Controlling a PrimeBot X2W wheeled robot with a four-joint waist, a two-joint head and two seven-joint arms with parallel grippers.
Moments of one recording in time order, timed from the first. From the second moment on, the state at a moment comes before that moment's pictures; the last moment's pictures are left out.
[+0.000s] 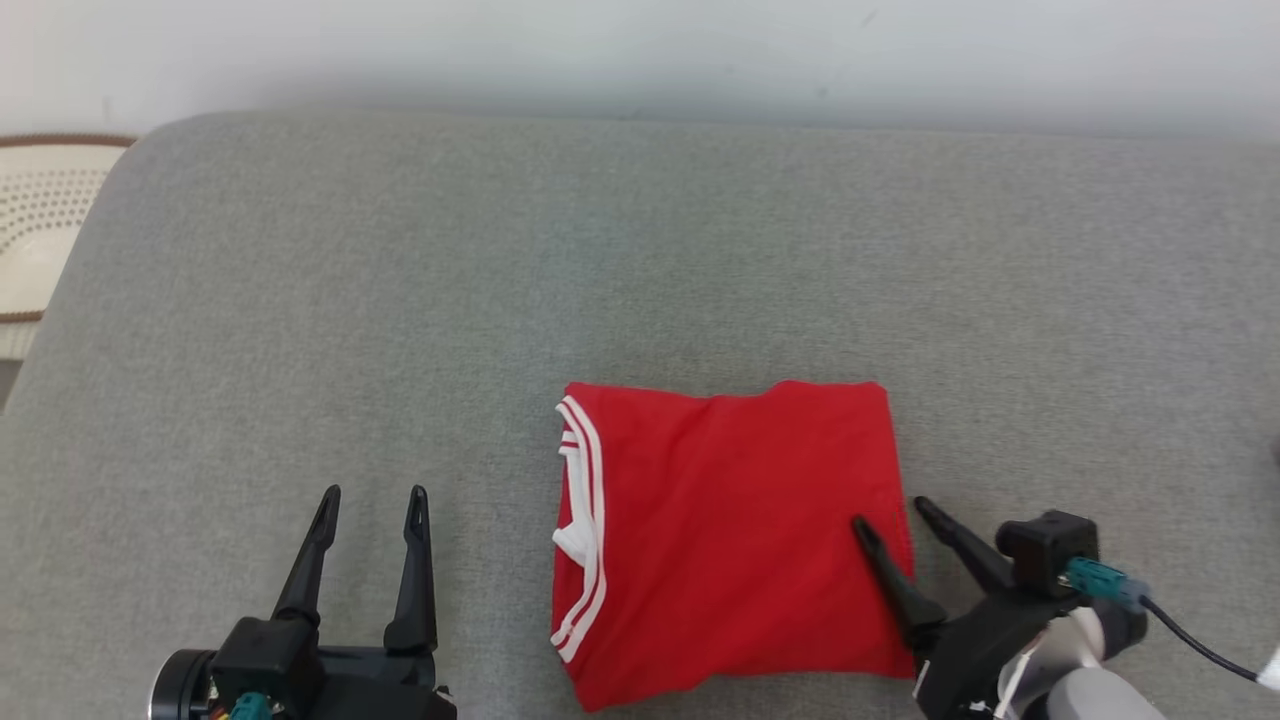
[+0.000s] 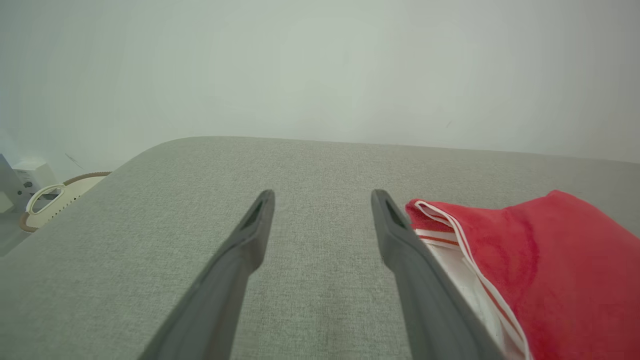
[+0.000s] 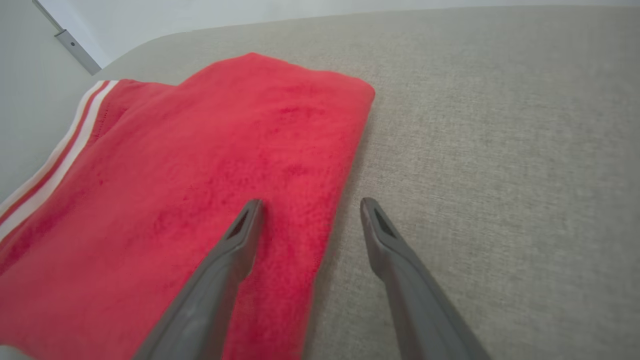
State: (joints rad) left arm -0.18 0.20 -0.31 -0.03 -0.29 0.27 -0.26; right arm -0.25 -0.37 0.54 0.23 0.48 0.13 -0.04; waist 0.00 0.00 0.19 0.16
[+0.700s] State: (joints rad) left arm -0.19 0.20 -0.28 -0.05 -0.27 0.26 -0.26; right arm -0.31 -0.43 0.62 0.27 0.48 0.13 -0.07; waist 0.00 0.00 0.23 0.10
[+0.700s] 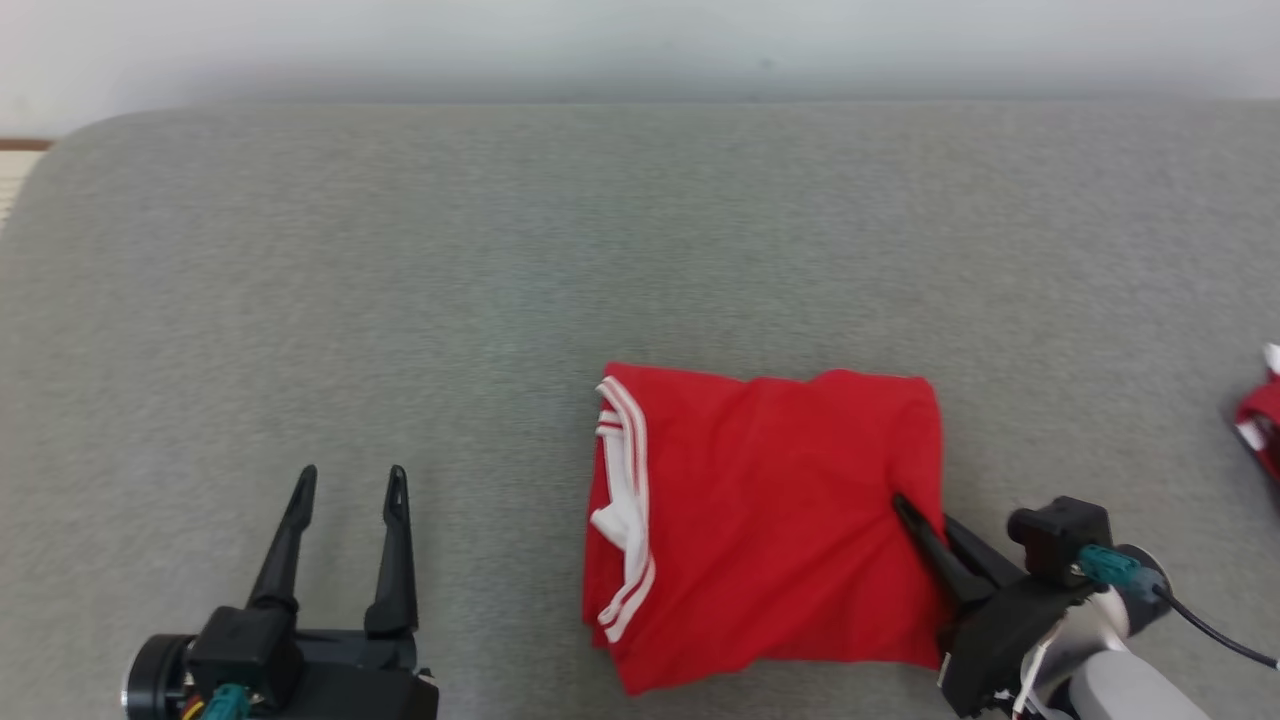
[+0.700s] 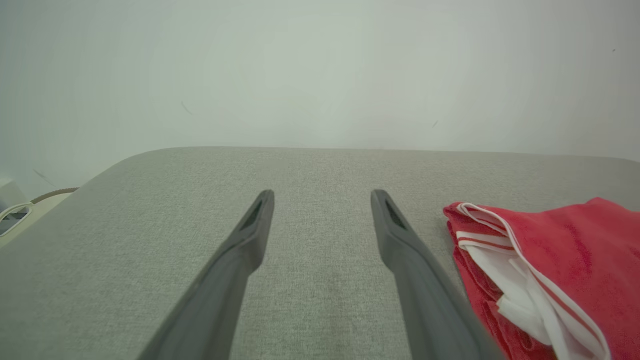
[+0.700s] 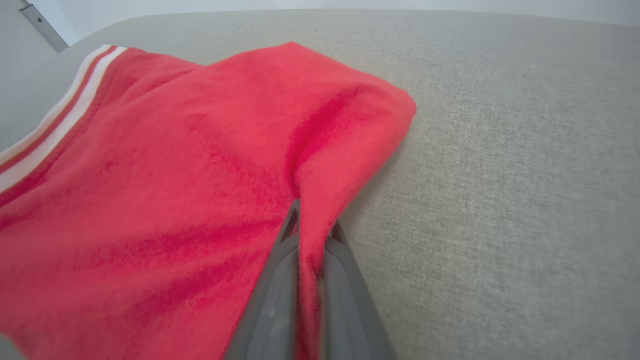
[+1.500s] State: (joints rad) left arm -0.32 0.28 -0.31 -0.14 -0.19 0.26 -0.16; right arm -0.27 -0.61 0.33 0.05 0.26 0.13 -0.08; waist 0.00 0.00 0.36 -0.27
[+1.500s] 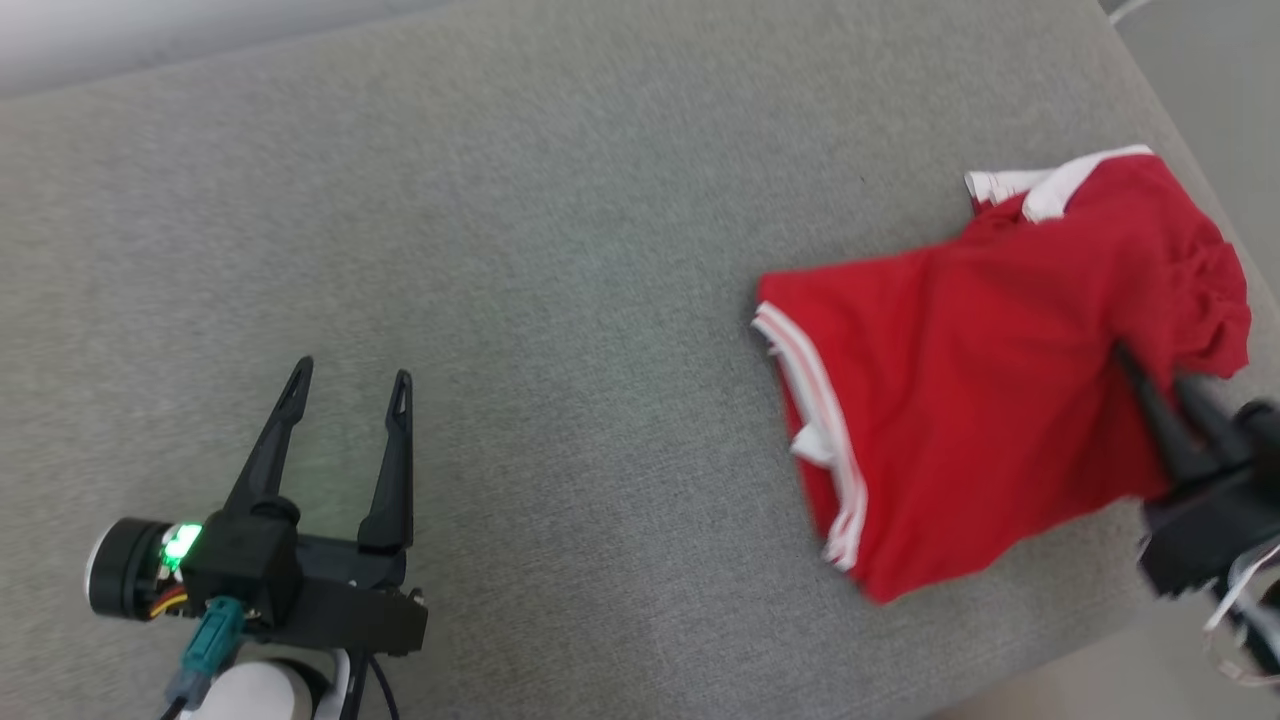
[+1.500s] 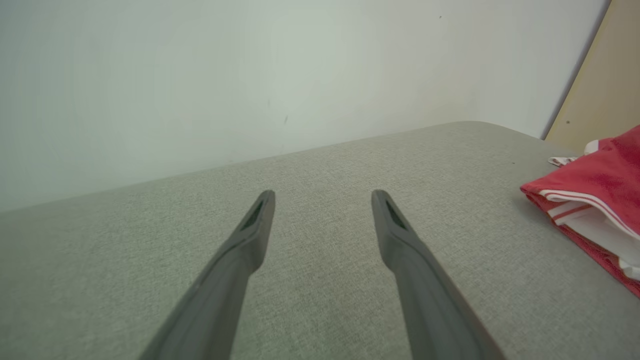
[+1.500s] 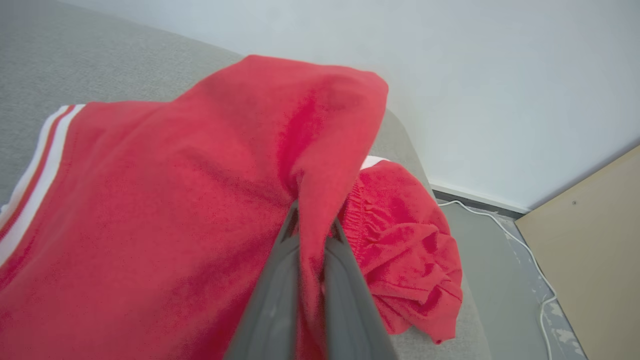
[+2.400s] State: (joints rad) left arm -0.43 0.28 -0.37 -0.15 -0.16 0.23 -0.14; right arm -0.70 -0.73 0.32 0.68 0.43 0.13 -0.19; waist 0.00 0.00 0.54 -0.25
